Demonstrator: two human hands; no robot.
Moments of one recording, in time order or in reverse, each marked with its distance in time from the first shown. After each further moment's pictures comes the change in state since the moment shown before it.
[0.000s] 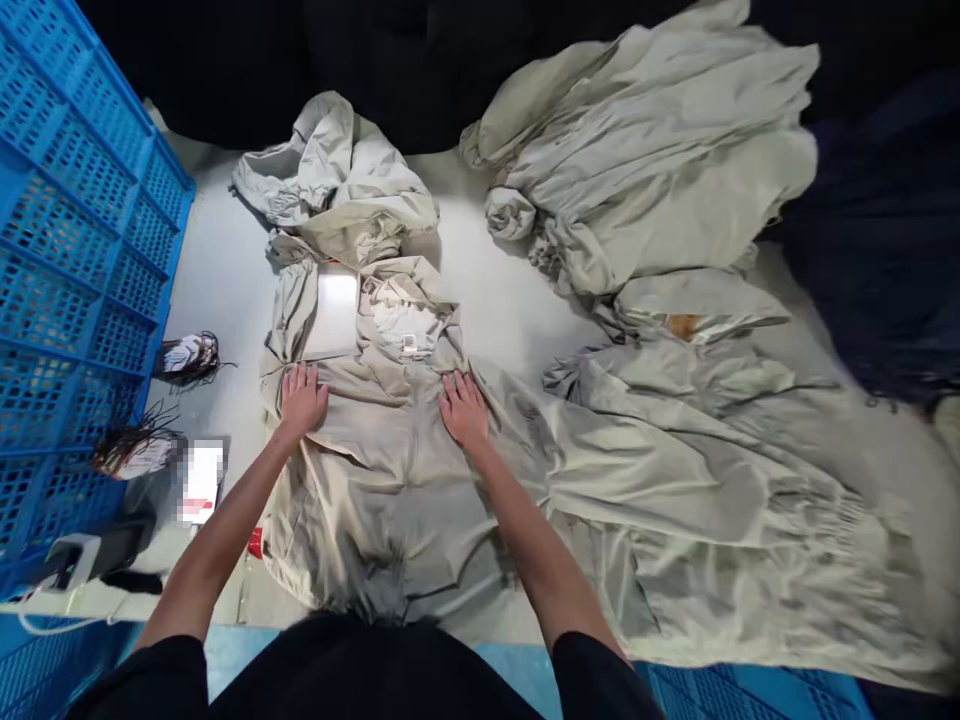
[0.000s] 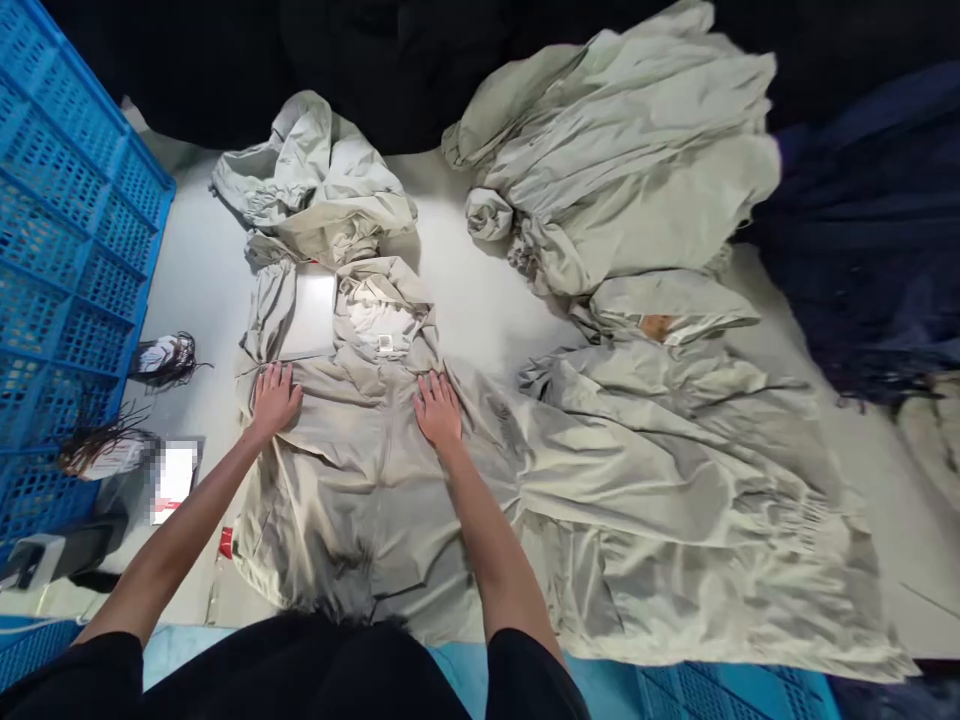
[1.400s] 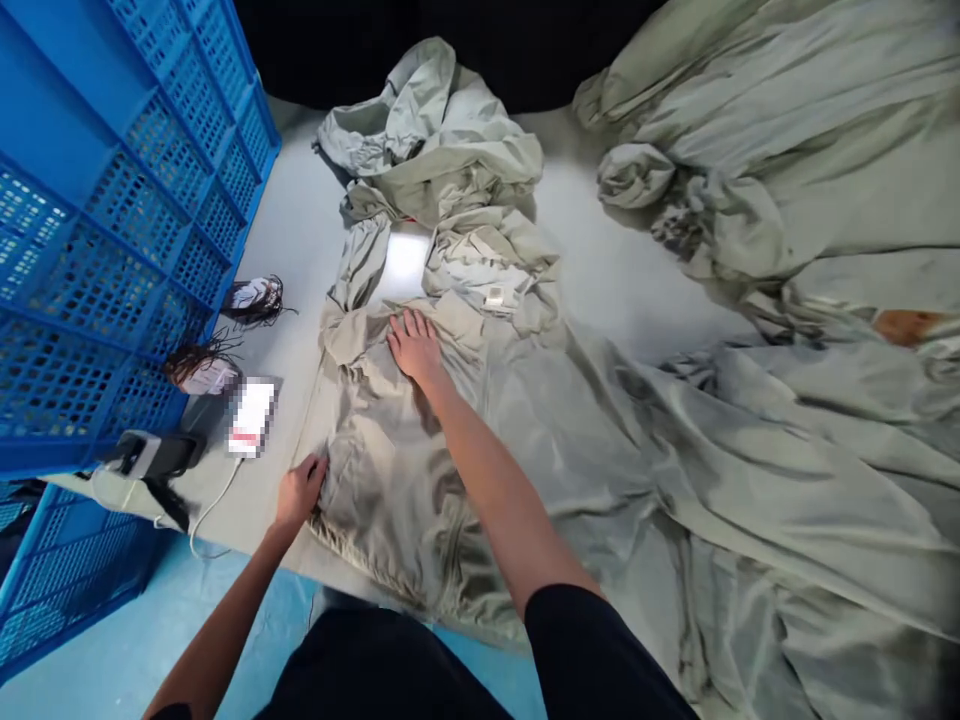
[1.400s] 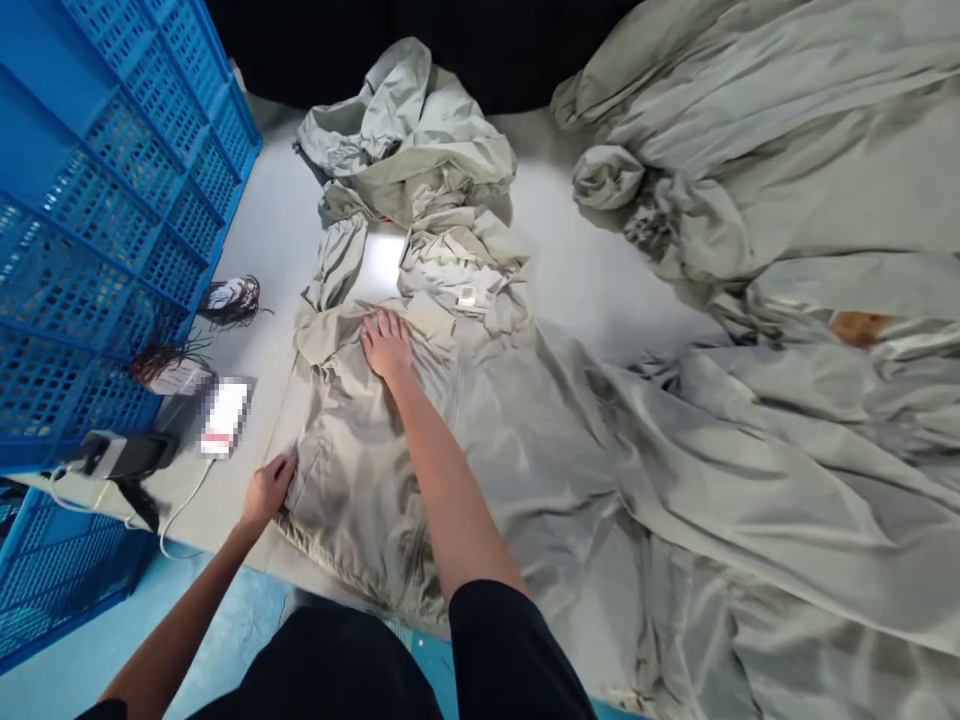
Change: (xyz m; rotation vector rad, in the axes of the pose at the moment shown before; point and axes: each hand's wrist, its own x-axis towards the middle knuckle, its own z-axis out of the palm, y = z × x) left_hand -0.268 -0.033 -0.024 -0.452 -0.137 -0.468; right_hand 0.074 -0.221 0.029 0.227 -0.041 -0.333
